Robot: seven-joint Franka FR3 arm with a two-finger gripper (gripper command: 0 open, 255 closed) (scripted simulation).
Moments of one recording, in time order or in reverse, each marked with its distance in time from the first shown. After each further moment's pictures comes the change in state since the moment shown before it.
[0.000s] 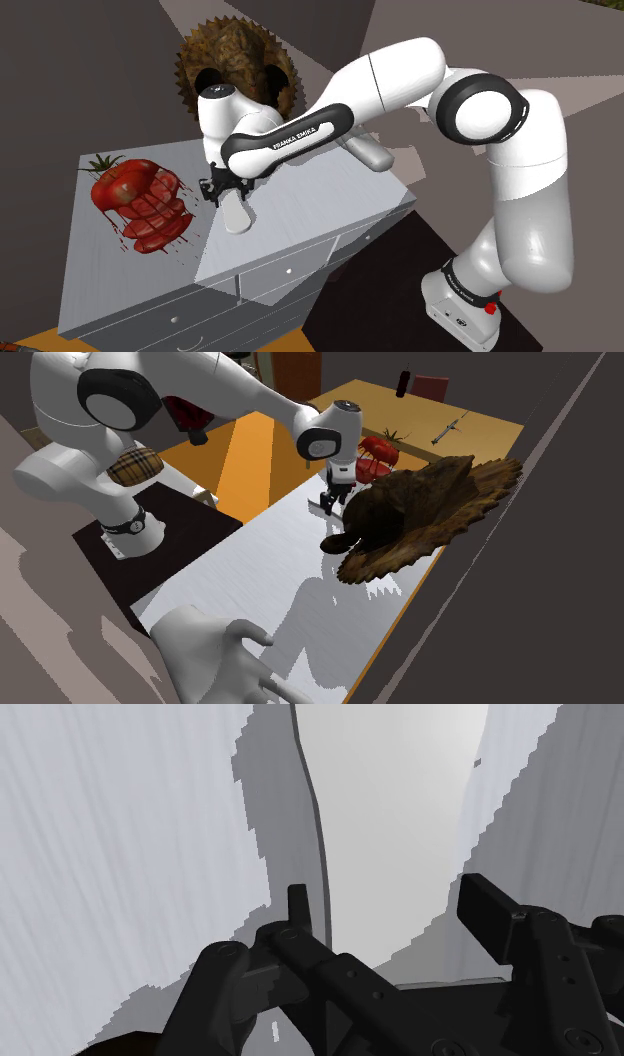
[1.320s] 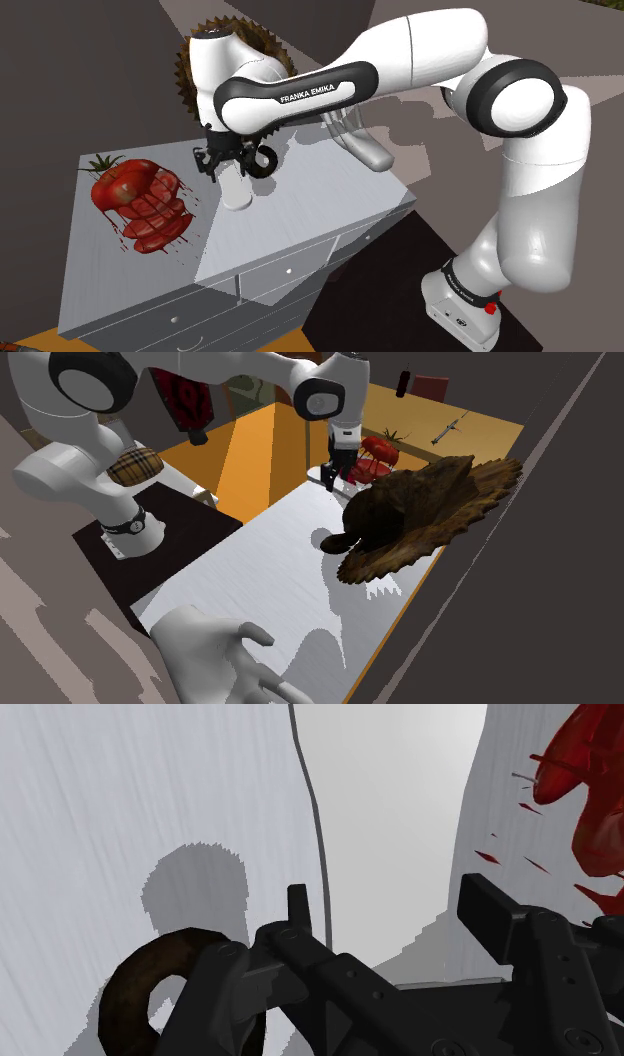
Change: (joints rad) arm -0.017 -0.123 0.036 0.079 0.054 -0.197 -0.033
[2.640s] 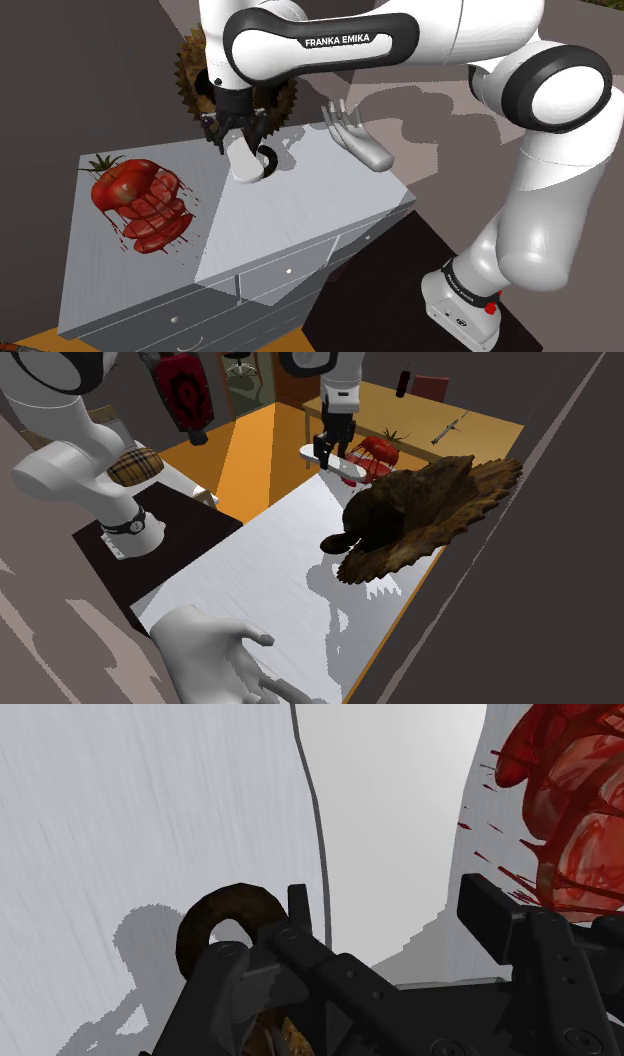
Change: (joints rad) arm -0.041 -0.134 0.020 0.038 0.055 -0.162 -0.050
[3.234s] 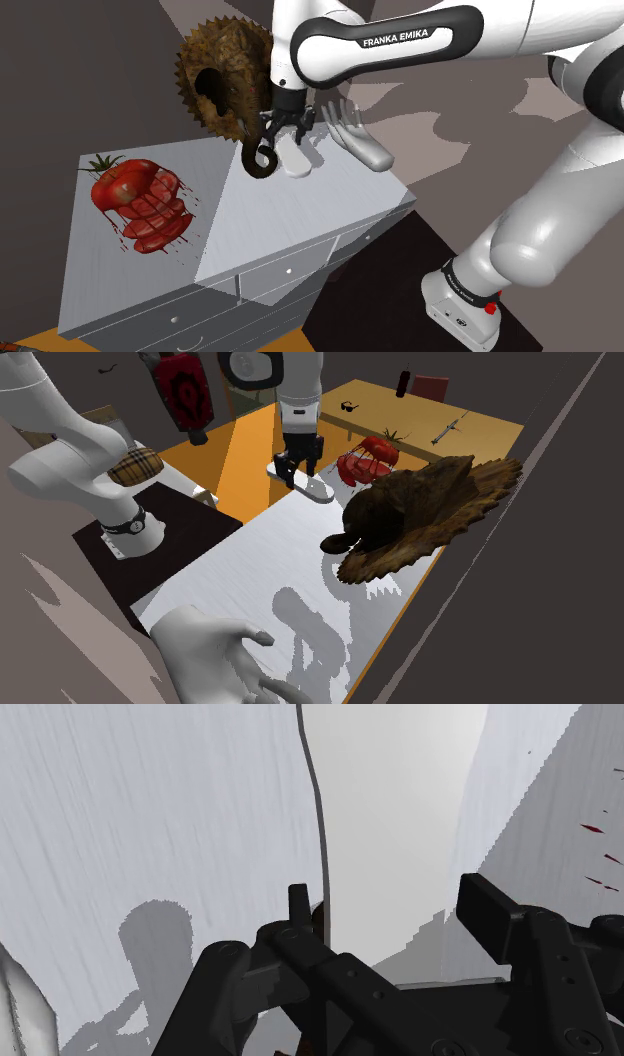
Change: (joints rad) arm -0.171 -0.314 -0.029 -0.413 0.128 0.129 -0.196
